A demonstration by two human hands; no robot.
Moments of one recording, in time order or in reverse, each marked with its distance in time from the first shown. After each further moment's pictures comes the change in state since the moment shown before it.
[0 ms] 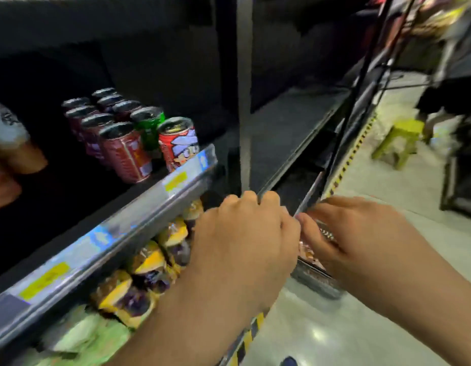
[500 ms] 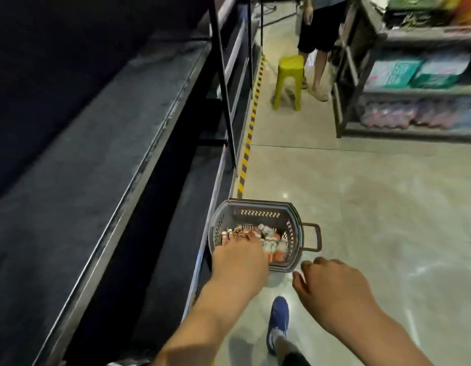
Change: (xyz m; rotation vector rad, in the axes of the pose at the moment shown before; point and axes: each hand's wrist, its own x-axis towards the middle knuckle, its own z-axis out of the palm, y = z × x) left_hand 0.221 0.188 0.356 0.104 -0.805 0.285; right_hand 0.052 0.317 0.200 0.063 -0.475 0.639
